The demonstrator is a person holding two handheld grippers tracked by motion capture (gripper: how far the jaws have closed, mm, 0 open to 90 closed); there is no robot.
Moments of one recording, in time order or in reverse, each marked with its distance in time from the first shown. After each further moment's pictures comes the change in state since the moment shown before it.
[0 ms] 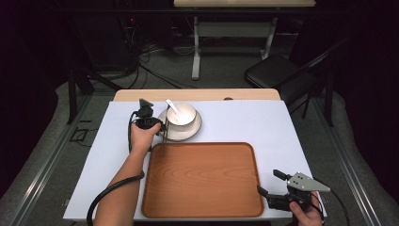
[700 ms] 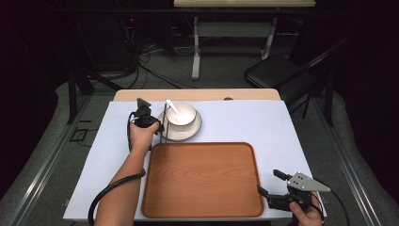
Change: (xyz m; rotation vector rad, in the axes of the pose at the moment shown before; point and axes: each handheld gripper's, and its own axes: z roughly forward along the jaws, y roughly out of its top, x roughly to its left) left arm 0.005 0.003 -0.003 0.004 0.001 -0.084; right arm 0.000 0.000 0.000 -0.002 0.001 -0.003
